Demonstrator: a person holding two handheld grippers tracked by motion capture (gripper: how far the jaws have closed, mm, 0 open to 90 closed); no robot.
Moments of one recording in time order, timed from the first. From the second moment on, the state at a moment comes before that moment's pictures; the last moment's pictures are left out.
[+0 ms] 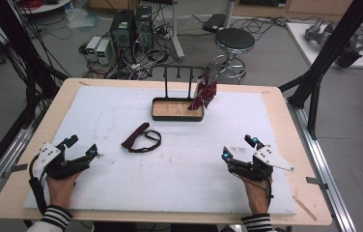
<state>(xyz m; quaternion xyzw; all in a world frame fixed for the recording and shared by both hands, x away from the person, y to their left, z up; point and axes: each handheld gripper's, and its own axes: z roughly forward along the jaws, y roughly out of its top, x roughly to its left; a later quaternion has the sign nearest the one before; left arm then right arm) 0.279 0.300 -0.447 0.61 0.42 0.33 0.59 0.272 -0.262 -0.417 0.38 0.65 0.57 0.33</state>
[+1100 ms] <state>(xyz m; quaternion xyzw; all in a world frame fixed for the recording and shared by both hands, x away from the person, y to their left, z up) 0.364 0.244 -0.349 0.80 0.36 0.17 0.45 0.262 -0.274 -0.450 0.39 0.63 0.58 0.34</state>
